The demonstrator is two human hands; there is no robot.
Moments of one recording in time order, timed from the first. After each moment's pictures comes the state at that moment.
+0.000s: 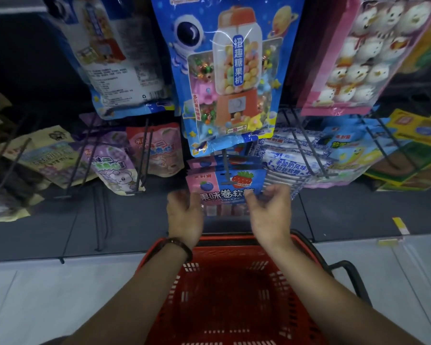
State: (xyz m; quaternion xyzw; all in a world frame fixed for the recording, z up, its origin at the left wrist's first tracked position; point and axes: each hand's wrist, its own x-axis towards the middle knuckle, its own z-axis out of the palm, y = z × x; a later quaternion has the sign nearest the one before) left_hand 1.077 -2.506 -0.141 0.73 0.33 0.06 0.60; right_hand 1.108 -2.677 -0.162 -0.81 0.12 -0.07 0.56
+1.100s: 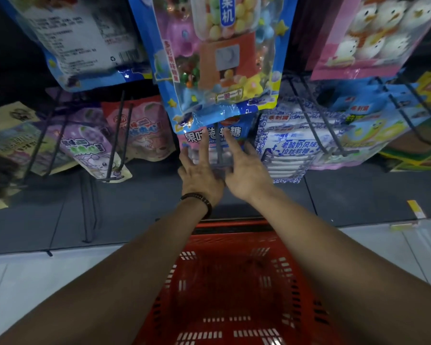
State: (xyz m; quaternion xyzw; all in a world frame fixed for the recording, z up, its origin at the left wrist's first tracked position) left_hand 1.155 -2.532 -0.199 0.92 0.16 0.01 0.36; right_hand 1.181 -2.651 -0.165 -0.95 -0.07 0.14 0.27
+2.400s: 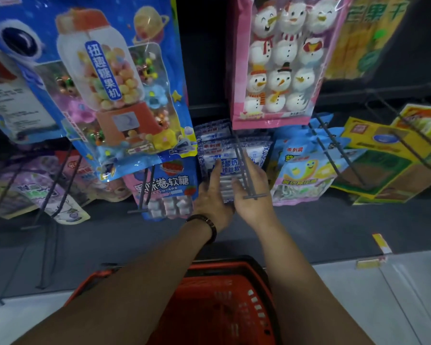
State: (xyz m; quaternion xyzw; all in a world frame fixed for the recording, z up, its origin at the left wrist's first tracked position) left_hand 1.195 -2.666 -0.161 0.91 0.08 -0.09 0.39; right_hand 1.221 -2.785 -0.171 -0.85 -0.01 0.00 0.52
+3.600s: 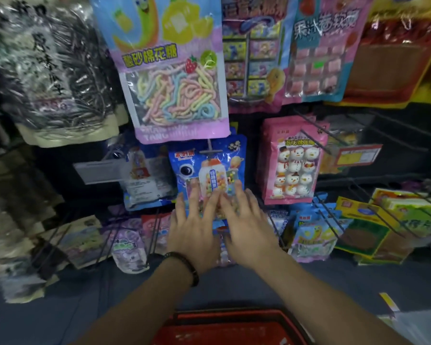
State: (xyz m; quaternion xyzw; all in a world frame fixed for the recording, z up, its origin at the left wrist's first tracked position) left_hand 1.082 -2.538 0.053 0.99 -0.02 0.12 0.07; right_hand 1.116 -2.687 0.042 -0.96 -0.22 -0.10 0.14
